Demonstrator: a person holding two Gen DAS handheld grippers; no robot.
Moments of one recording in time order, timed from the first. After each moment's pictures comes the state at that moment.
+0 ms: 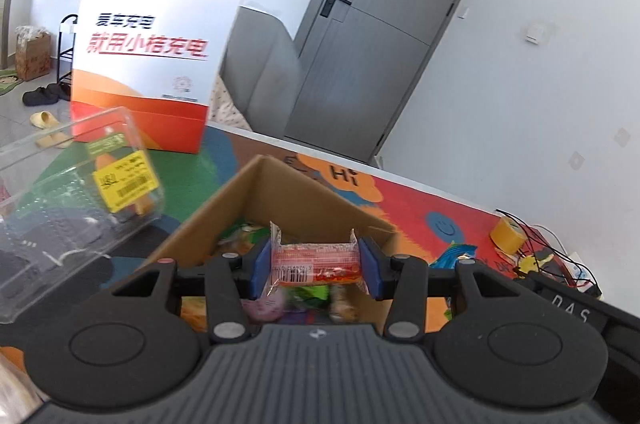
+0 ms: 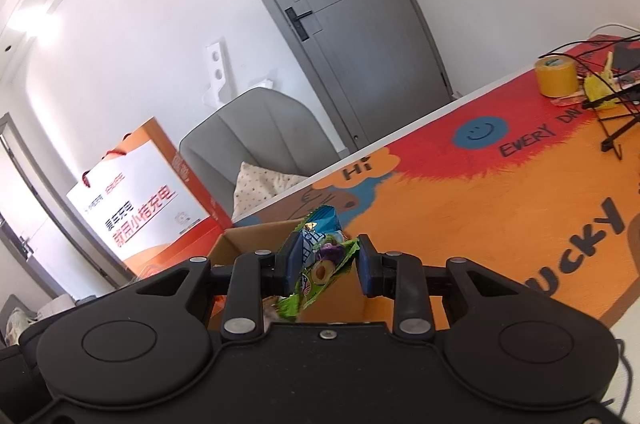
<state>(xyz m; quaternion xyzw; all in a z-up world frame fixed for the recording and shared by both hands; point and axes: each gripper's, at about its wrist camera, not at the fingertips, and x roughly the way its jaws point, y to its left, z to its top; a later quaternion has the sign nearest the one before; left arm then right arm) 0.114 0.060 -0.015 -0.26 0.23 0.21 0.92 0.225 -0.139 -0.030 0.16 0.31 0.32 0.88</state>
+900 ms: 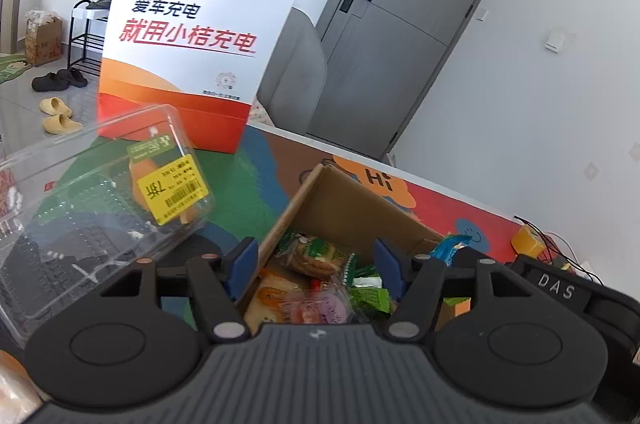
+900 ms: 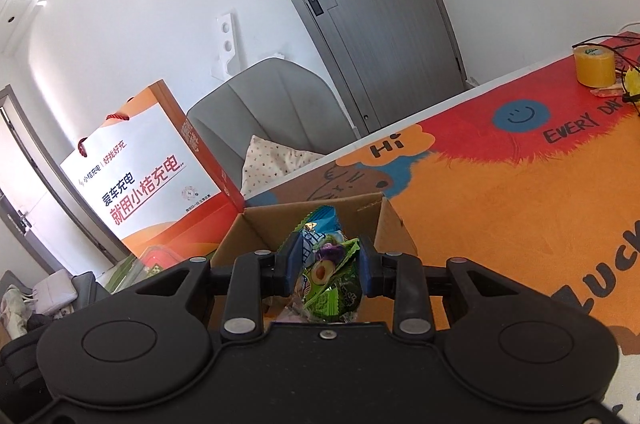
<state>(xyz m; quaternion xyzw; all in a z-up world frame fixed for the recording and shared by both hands) 0.101 0.109 -0.027 -0.27 0.24 0.21 0.91 0.230 -0.084 -0.035 0.13 0.33 0.33 0.88</state>
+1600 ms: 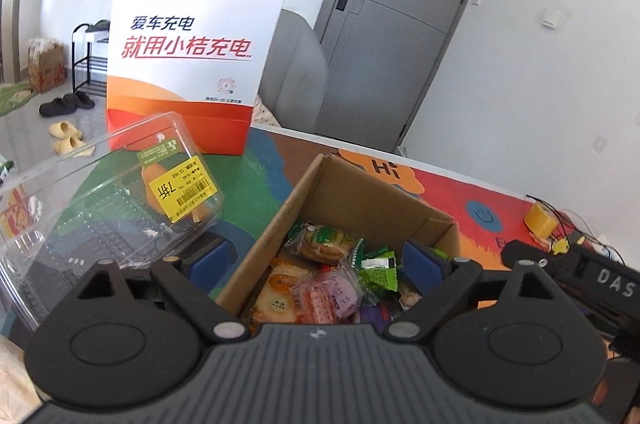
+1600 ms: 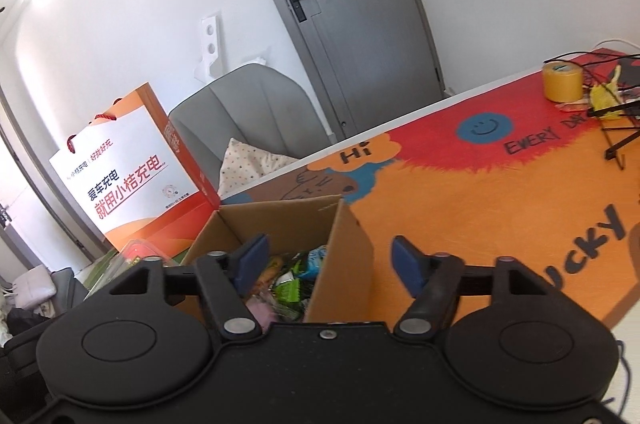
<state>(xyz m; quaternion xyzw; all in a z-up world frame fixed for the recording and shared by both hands) 0.095 0.087 -0.022 -0.22 0.26 0.22 0.91 0.213 -0.121 -0.024 0.11 0.32 0.29 0.90</state>
